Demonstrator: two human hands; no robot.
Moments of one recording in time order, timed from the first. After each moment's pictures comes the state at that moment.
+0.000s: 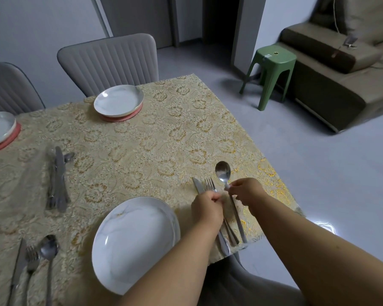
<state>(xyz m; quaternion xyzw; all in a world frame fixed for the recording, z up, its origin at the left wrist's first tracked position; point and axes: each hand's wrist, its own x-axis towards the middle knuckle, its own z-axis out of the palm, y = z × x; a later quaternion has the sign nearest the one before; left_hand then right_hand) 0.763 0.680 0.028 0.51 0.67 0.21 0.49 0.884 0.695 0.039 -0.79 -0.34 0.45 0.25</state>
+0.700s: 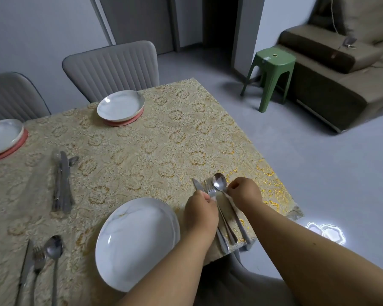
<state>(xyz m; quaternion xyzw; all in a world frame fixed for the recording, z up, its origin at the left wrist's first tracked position) 0.748 0.670 0.044 0.60 0.70 0.16 0.34 0.878 0.686 0.029 -0.82 -0.40 0.34 0.22</state>
